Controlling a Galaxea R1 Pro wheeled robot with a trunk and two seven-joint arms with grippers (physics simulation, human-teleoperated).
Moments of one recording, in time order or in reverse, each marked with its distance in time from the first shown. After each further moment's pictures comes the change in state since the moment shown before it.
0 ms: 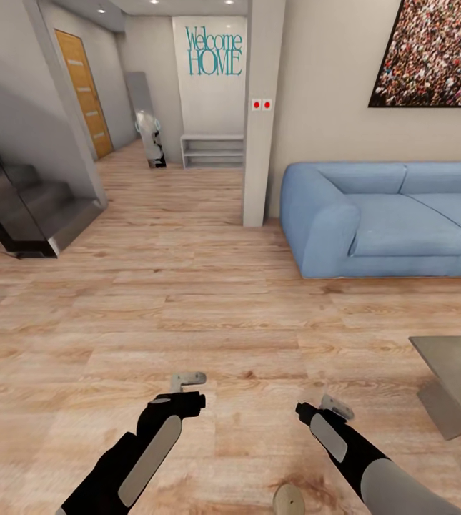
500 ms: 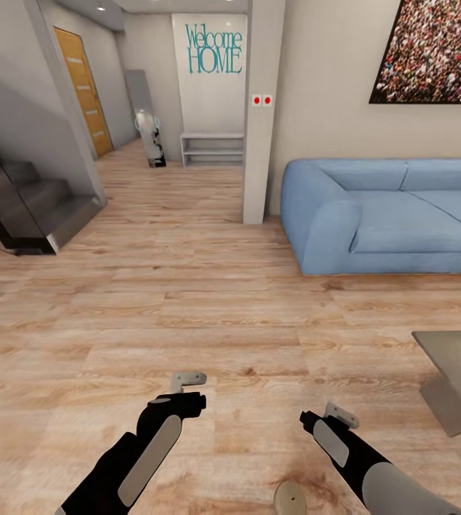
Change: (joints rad) left arm 0.000 0.000 0.000 -0.001 0.013 0.006 0.000; right arm 0.000 0.000 0.000 0.059 0.002 0.002 0.000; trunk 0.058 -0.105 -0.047
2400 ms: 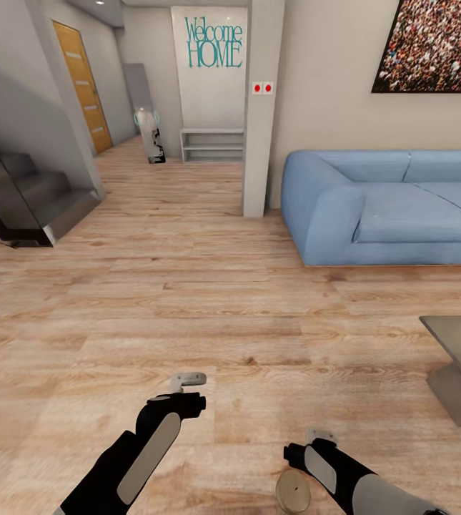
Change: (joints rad) left arm 0.000 -0.003 0.014 -0.013 0.001 0.046 0.000; right arm 0.000 0.050 0.236 0.156 0.006 0.117 0.196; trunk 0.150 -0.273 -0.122
